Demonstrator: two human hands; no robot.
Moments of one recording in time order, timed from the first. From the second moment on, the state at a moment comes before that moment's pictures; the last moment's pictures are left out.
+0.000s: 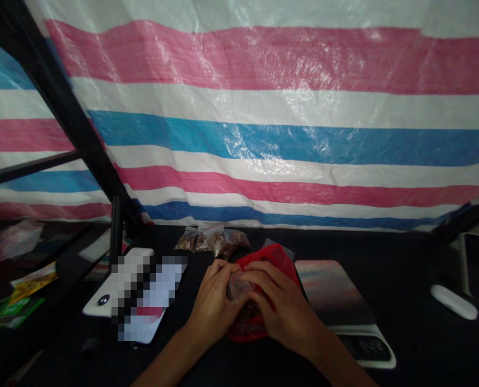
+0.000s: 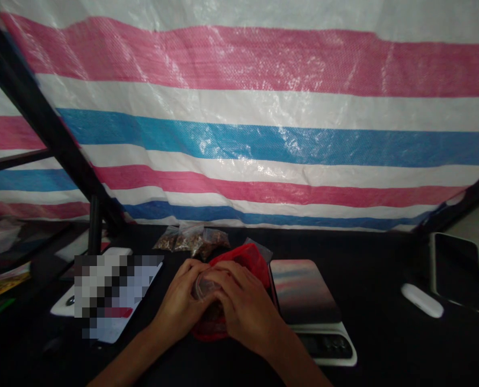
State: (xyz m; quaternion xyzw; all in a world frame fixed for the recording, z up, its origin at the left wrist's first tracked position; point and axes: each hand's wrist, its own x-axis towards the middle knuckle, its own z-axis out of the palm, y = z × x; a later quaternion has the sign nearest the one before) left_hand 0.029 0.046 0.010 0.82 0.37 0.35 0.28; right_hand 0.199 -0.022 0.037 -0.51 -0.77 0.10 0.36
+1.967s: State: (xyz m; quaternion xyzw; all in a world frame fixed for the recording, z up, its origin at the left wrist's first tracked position) left_hand 0.033 0.050 0.006 0.73 0.39 0.39 0.40; right_hand 0.213 -0.020 0.033 -0.50 -0.74 0.00 0.44
